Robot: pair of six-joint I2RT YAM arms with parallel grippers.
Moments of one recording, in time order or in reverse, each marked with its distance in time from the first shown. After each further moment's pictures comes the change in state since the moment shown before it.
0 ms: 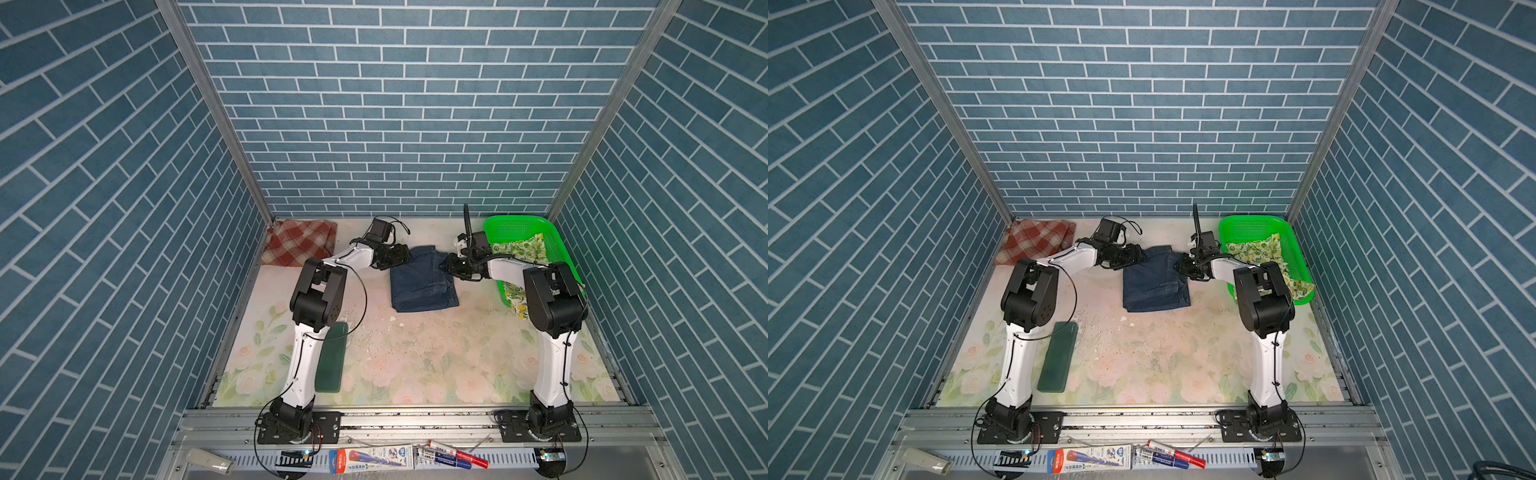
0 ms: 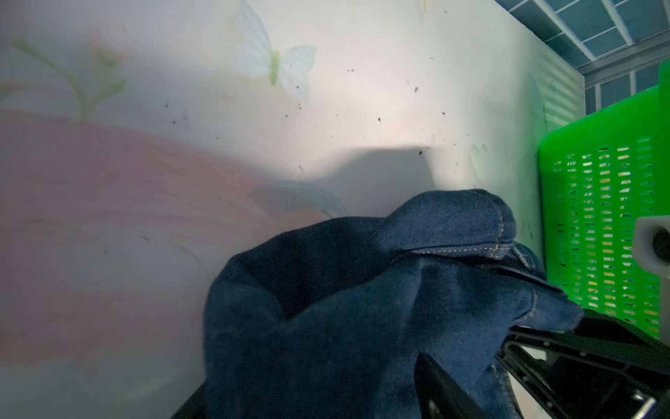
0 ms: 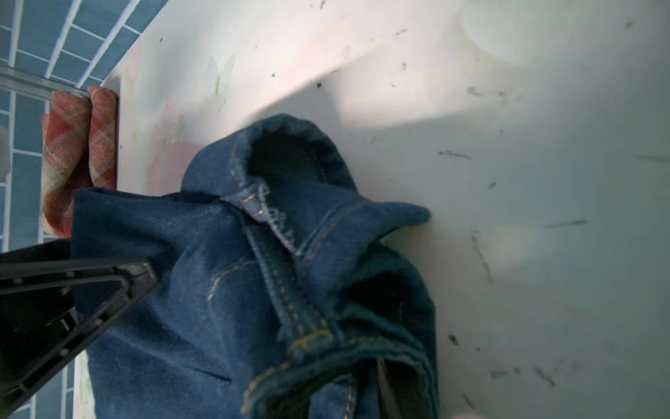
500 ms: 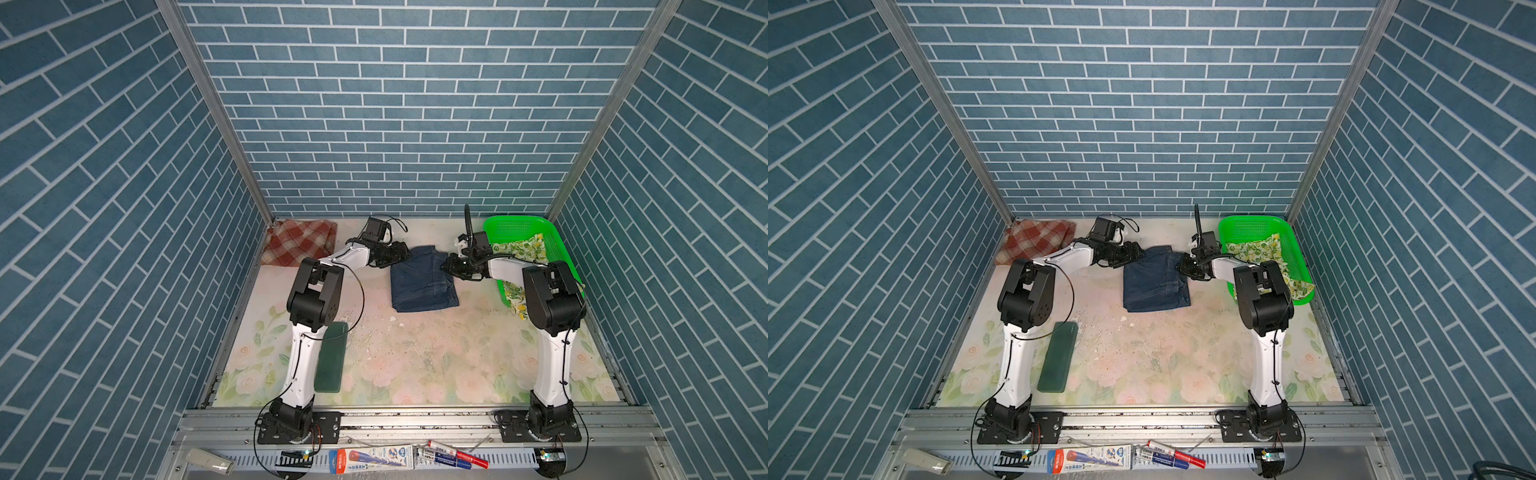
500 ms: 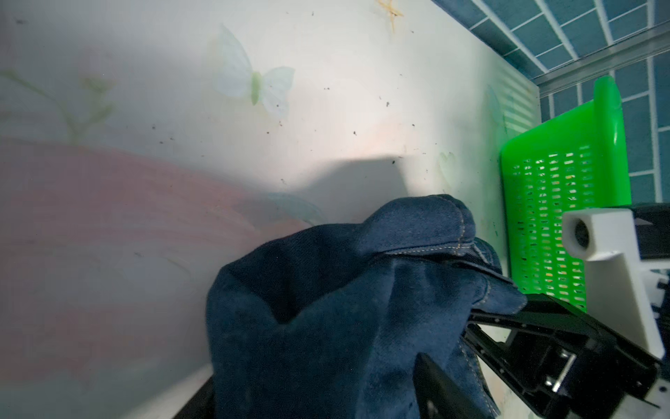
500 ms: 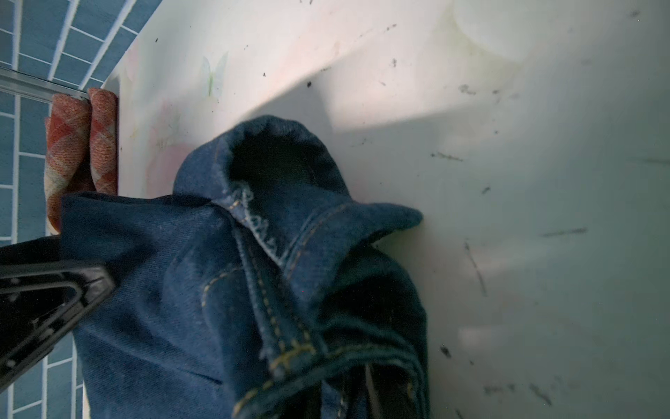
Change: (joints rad) left arm 0.017 -0.008 -0.015 0.060 0.093 -0.003; right arm -0.010 0.021 0.017 -0.007 -0.021 -0.002
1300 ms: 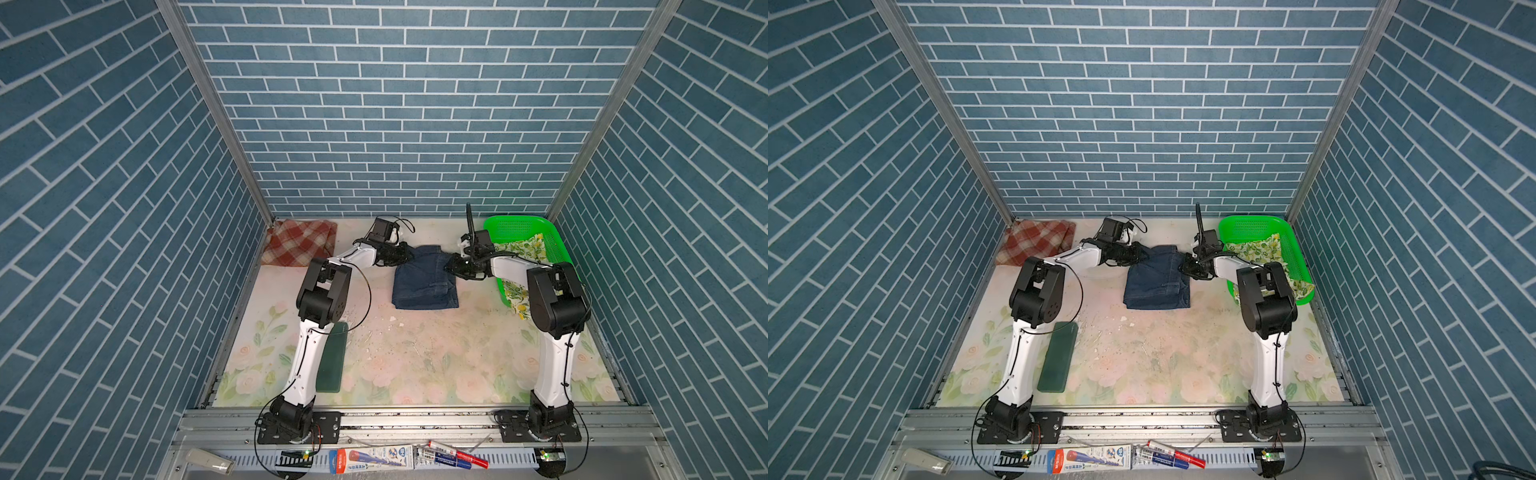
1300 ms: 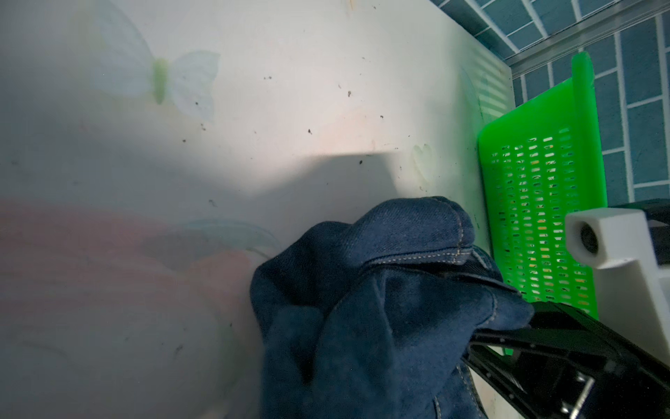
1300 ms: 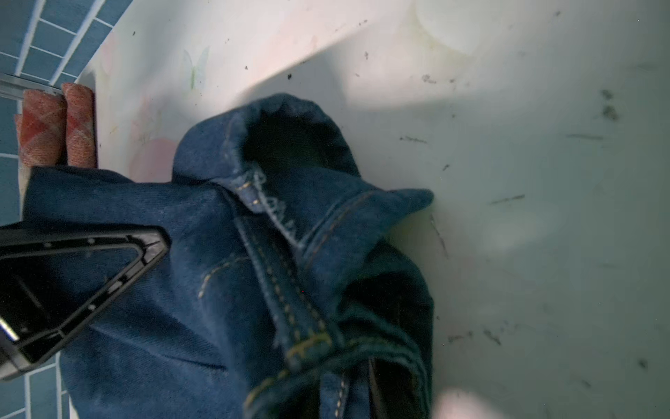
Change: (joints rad) left arm -0.027 0.093 0.101 0.024 0.053 0.013; right arm -0.001 -0.068 -0.008 -0.087 0.042 -0.018
